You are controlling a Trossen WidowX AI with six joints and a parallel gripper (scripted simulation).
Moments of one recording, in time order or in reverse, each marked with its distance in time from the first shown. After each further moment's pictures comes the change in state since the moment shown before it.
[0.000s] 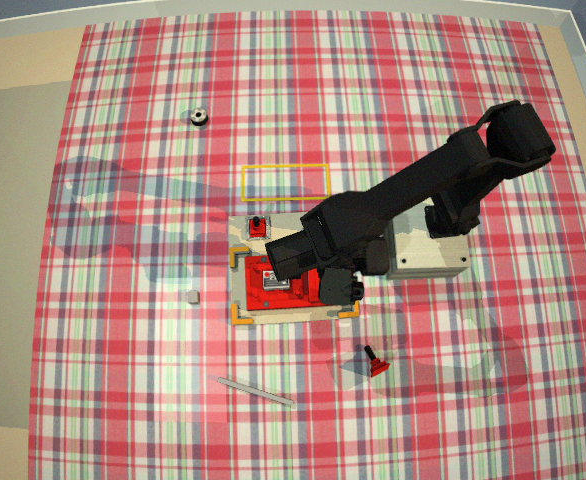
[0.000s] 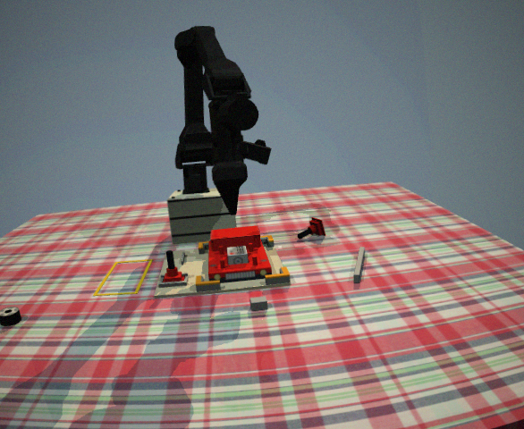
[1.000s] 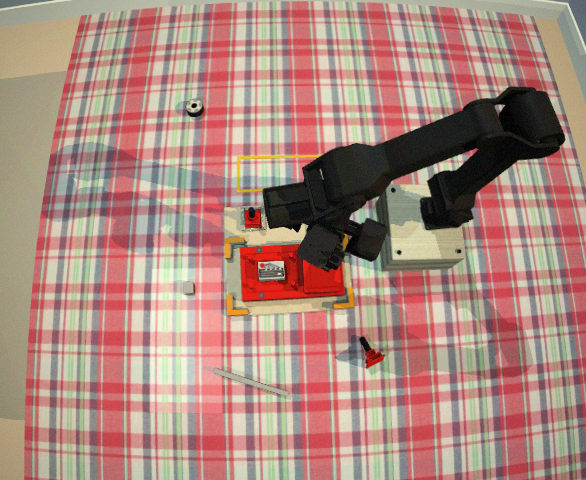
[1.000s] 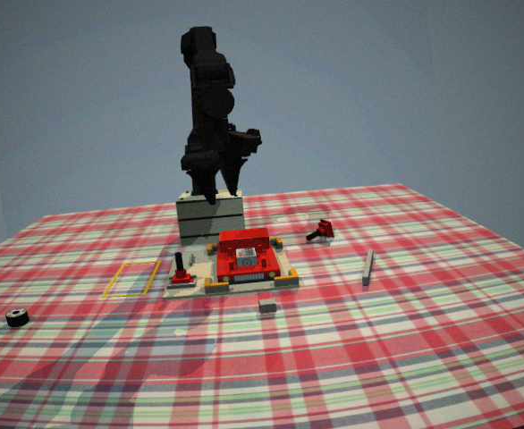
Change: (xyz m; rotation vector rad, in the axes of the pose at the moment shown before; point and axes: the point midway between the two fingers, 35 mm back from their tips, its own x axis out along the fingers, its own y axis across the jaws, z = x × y) arm -0.026 0.000 -0.035 0.433 -0.041 -0.024
